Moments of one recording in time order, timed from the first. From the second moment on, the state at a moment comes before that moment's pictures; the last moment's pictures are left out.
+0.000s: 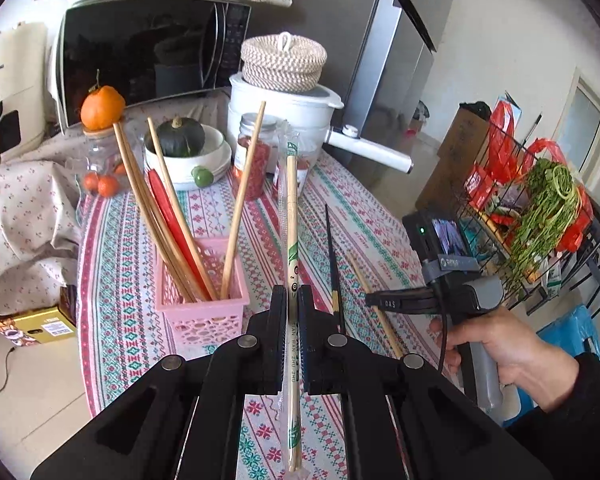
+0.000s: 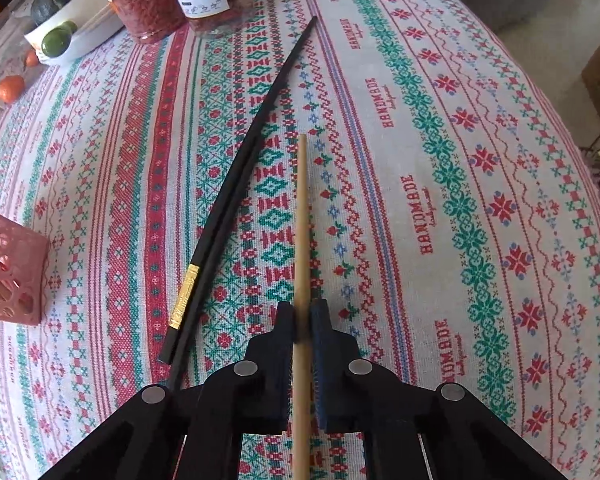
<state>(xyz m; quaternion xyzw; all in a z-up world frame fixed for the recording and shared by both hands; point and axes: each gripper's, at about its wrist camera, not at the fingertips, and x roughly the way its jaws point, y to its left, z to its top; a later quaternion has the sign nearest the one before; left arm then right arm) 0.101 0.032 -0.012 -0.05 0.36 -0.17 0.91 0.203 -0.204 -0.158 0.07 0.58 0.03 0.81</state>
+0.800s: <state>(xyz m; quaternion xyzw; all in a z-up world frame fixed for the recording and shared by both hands) 0.168 0.066 -0.020 -0.08 0.15 0.00 0.98 0.168 -0.195 -0.077 0.14 0.47 0.11 0.86</state>
